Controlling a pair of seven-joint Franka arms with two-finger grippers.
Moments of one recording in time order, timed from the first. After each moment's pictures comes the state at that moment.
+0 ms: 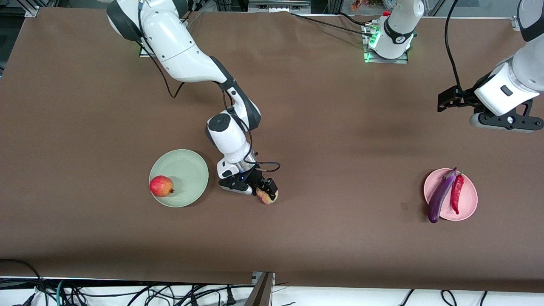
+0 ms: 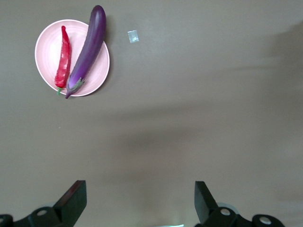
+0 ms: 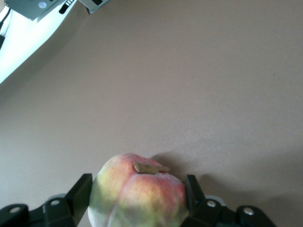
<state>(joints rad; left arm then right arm) 0.26 0.07 -0.35 -1.59 0.00 1.52 0.01 0.63 1.00 -0.02 -1.36 0.08 2.99 0.96</state>
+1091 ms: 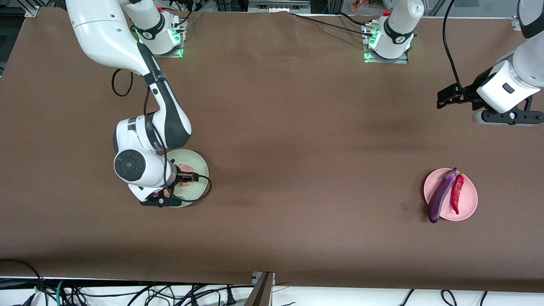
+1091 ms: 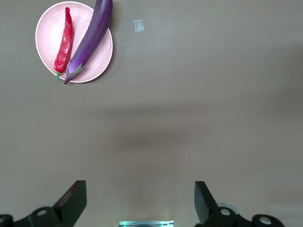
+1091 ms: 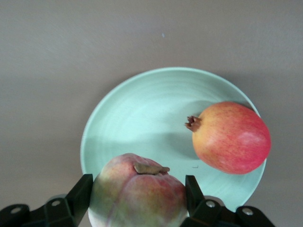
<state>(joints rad) -0.09 0.03 0.03 -1.64 -0.02 1.52 -0.04 0.36 0.74 -0.08 -1.37 0.08 1.98 0.27</state>
